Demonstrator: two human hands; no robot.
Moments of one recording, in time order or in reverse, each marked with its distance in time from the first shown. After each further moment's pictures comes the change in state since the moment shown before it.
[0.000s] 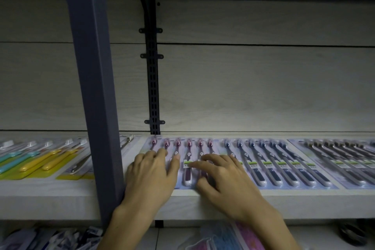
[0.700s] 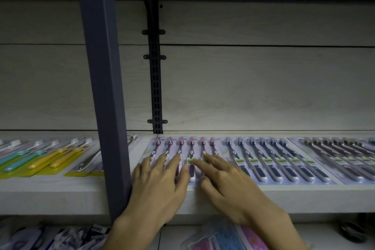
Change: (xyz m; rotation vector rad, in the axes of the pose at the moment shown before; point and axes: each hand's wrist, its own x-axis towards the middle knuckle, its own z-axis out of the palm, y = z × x) left_hand -0.025 -0.006 0.007 0.100 -0.001 0.146; right_hand -0.014 -0.013 -0.007 -0.006 -0.076 -0.025
